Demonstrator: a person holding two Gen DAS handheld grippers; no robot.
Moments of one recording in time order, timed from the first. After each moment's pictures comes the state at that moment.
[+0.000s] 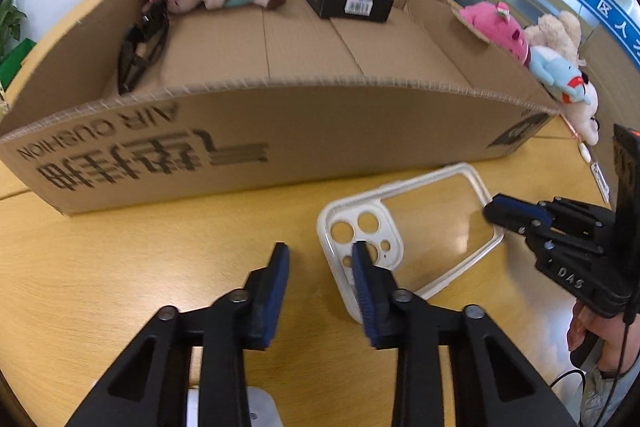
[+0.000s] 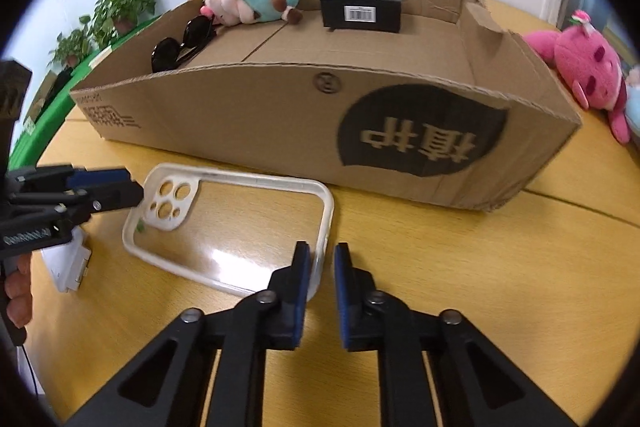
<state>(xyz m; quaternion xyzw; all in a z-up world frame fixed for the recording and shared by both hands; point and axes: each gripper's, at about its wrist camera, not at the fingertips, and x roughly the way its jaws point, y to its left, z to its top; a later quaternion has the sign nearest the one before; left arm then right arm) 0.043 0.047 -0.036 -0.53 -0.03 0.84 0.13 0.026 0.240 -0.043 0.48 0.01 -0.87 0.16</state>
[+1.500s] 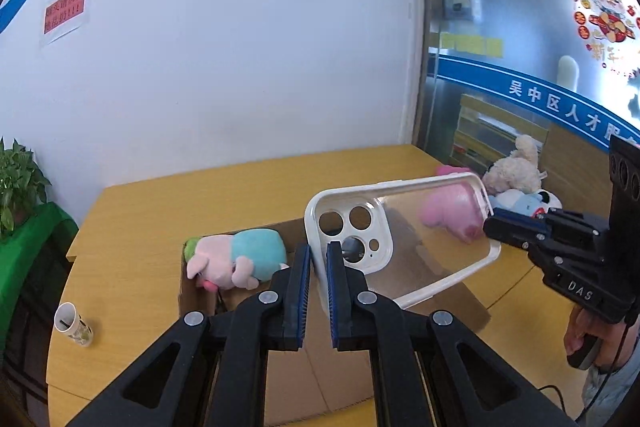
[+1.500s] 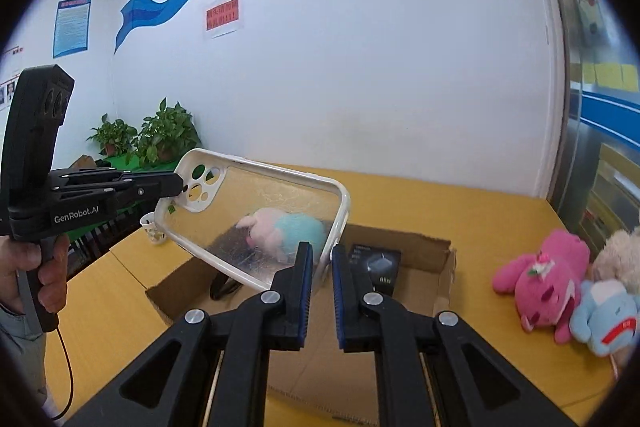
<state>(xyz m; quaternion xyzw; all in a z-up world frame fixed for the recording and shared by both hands) -0.008 0.041 0.229 -0.27 0.03 0.95 0.14 -0.004 0.228 0.197 0.21 0.03 -0.96 0.20</state>
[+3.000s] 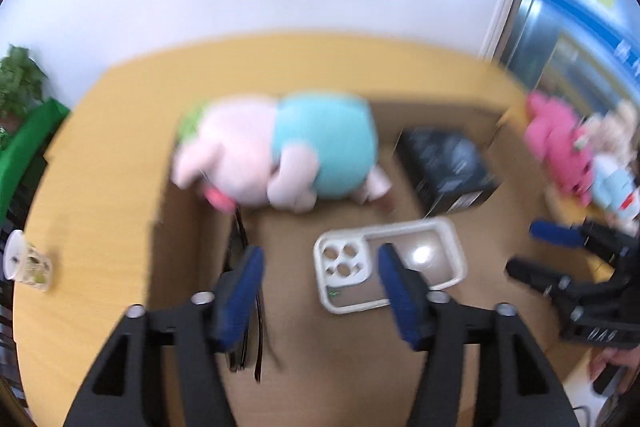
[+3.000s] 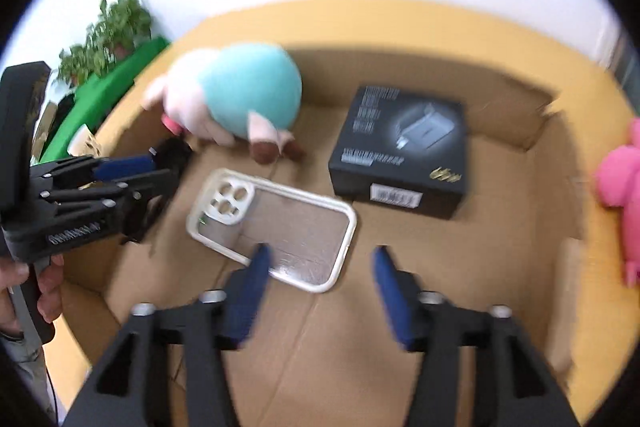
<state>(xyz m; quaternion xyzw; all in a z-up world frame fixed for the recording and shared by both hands) -0.115 -0.009 0.074 -0.43 -0.01 0.90 0.06 -0.147 0.193 0.042 0.46 0.01 -0.87 0.18</state>
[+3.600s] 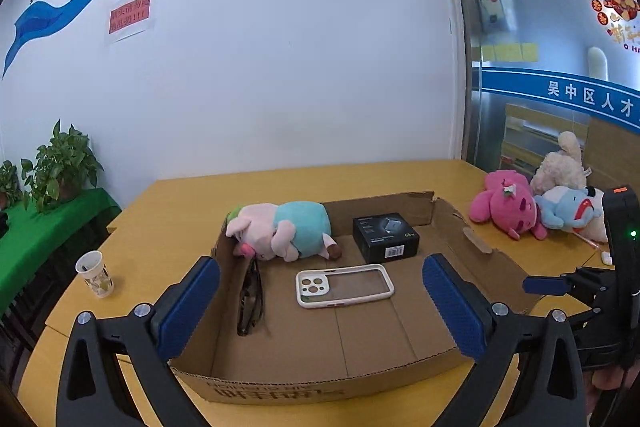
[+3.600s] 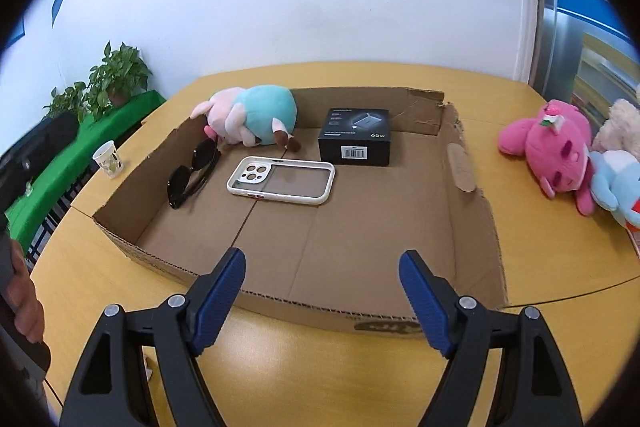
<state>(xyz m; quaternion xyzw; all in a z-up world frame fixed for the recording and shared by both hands) 0.066 0.031 0.139 -0.20 0.02 0.98 0.04 0.003 0.221 0.066 0.37 0.00 -0.92 0.12</state>
